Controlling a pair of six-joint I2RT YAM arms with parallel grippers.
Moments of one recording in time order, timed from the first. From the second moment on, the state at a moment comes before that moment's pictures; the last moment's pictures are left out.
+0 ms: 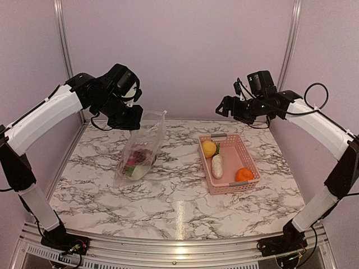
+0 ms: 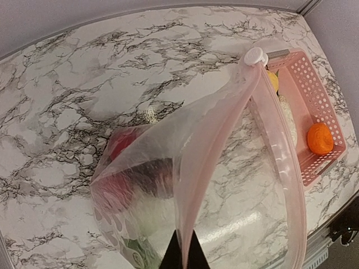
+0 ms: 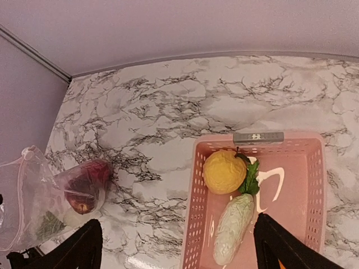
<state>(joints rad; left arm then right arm) -0.74 1.69 1.87 -1.13 -0.11 -0.45 0.48 1.55 1.59 -0.66 -0.13 0.45</state>
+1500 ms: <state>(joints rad) -0.74 1.60 1.69 -0.96 -0.10 -0.49 0.45 1.85 1.53 -0.70 -0.24 0.35</state>
